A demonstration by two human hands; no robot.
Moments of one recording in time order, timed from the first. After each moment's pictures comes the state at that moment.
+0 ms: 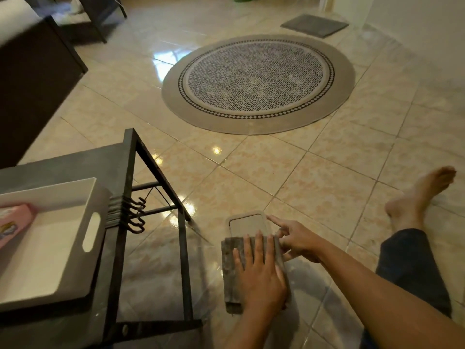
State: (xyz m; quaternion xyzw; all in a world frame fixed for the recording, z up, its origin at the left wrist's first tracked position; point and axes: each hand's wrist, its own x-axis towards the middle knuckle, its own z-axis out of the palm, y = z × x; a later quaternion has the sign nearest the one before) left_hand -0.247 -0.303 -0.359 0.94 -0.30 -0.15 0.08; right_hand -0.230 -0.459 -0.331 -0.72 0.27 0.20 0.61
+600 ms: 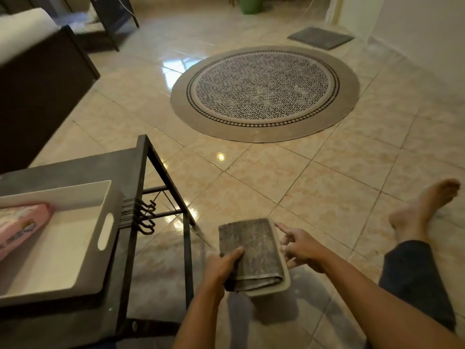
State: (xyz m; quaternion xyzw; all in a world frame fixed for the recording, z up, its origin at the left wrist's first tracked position) left_hand -0.173 -0.241 -0.329 0.73 0.14 -0.38 0.55; right_hand -0.238 -0.460 -0.331 -0.73 0.28 0.16 0.60
